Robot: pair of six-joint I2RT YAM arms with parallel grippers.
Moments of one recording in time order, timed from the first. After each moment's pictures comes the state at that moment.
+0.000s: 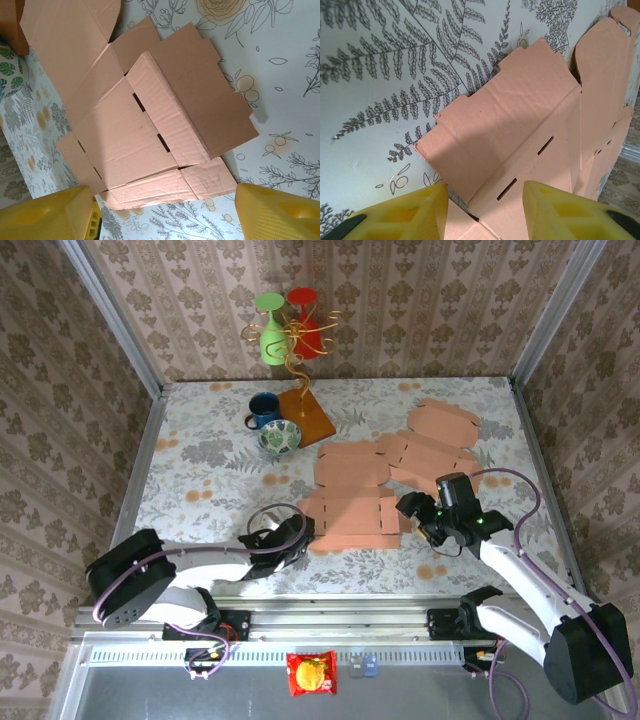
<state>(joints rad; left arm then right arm) -1.06 1.37 0.45 0.10 -0.37 -1.96 0.29 0.96 0.56 -0.50 -0.24 1.06</state>
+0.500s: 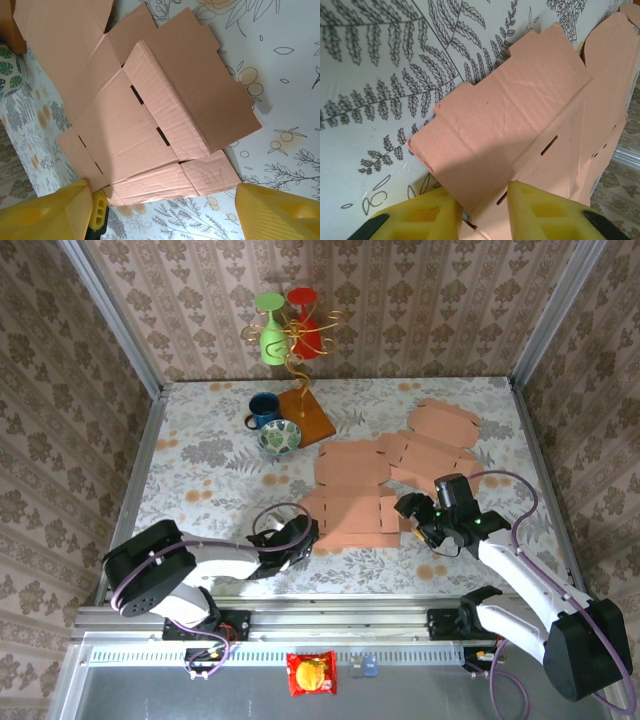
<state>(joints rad) -1.06 1.47 0.45 0.22 -0.37 -1.99 0.30 0.98 0.54 -0.48 -0.27 1.10</state>
